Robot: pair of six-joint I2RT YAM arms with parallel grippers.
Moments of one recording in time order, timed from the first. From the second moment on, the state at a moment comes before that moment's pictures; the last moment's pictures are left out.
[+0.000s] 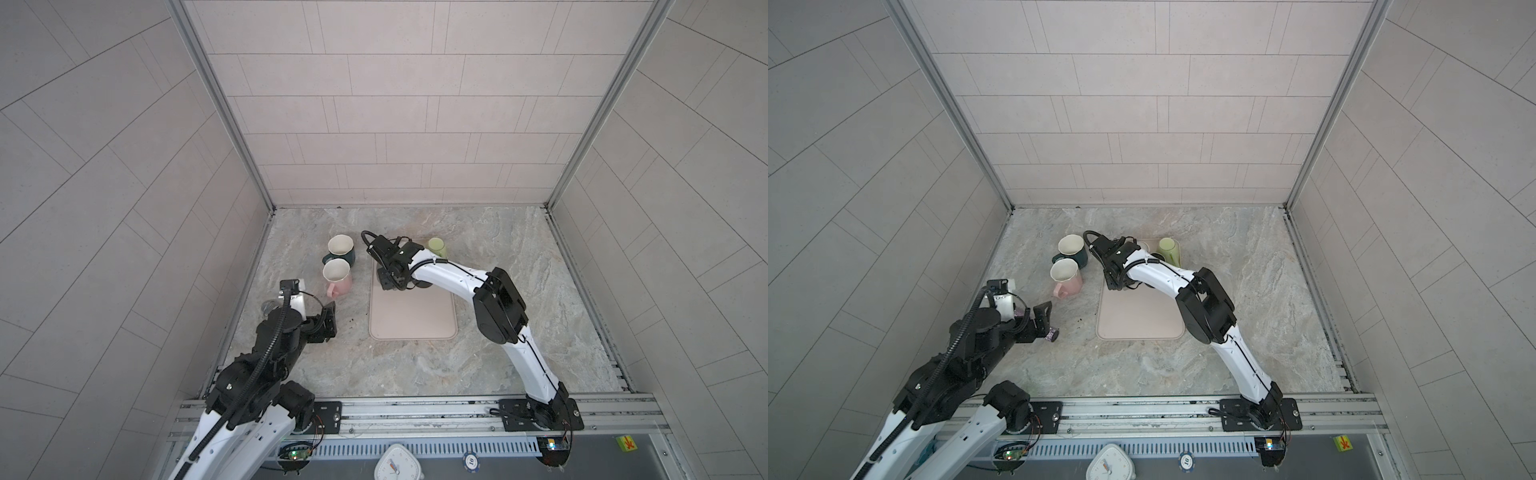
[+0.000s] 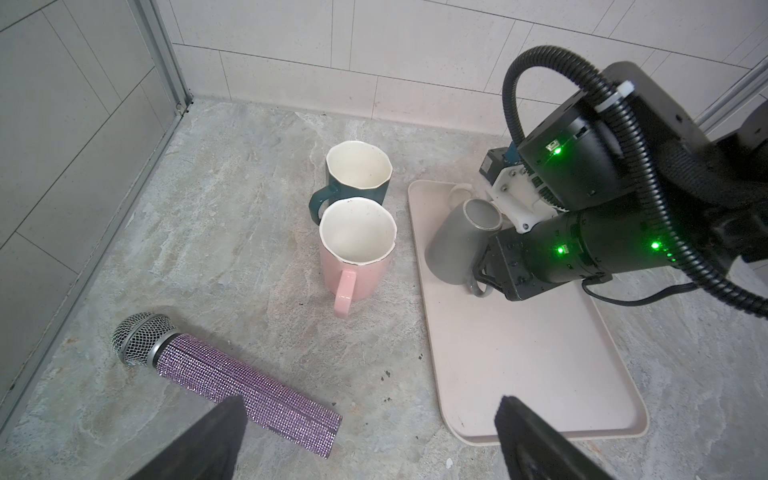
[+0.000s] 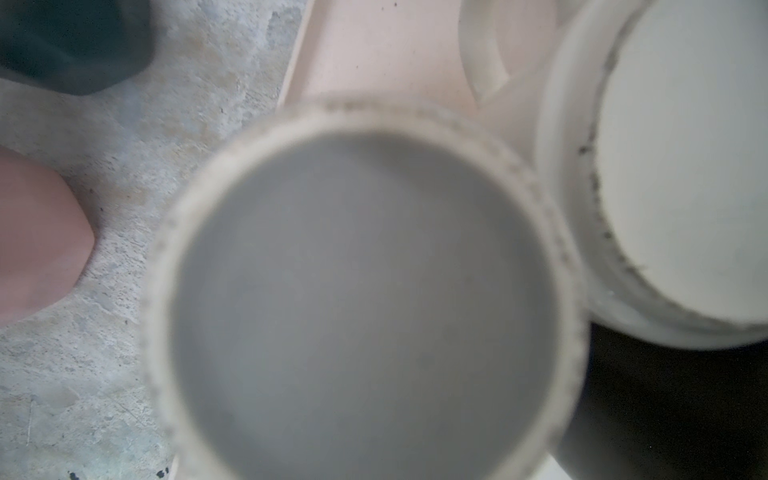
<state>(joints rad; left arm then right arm) -0.49 0.40 0.72 -0.85 -0.31 -0.37 0.80 2.28 1.98 -0.90 0.20 0.49</state>
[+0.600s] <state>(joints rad) -0.49 0.40 0.72 -0.85 -0.31 -0.37 0.80 2.28 1.98 -0.91 0.20 0.48</state>
